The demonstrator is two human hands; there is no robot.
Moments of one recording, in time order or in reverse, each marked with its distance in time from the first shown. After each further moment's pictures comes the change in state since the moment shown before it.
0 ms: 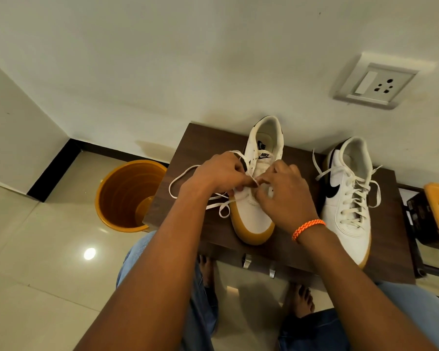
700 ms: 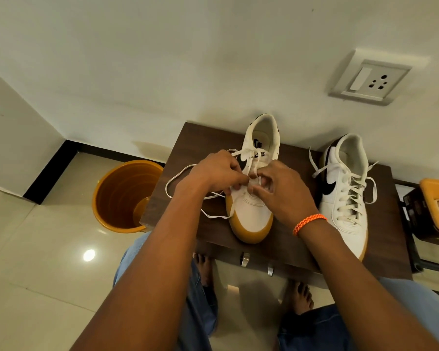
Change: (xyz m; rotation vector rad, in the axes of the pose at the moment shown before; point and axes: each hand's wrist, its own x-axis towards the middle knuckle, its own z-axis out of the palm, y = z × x) left_hand 0.001 0.000 -0.001 -0.022 -0.017 0.003; right_hand 0.007 0.010 -0.003 0.119 -0.068 -0.001
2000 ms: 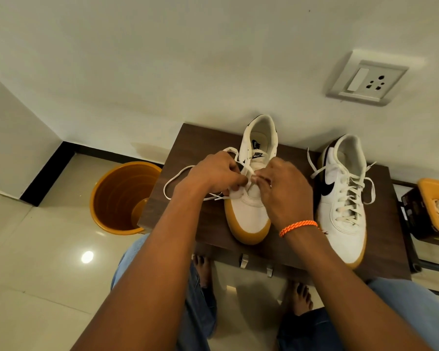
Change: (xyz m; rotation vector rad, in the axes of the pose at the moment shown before) left_hand 0.001 0.000 0.001 0.007 0.019 -0.012; right_hand -0.006 -0.013 0.004 -0.189 0.248 0.059
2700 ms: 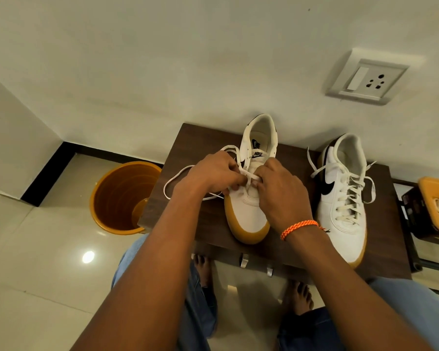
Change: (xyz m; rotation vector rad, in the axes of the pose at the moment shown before) left_hand -0.002 0.002 -0.001 -0.032 0.002 -0.016; right_hand -0.001 -0.003 -0.001 -0.055 -0.133 -0.067
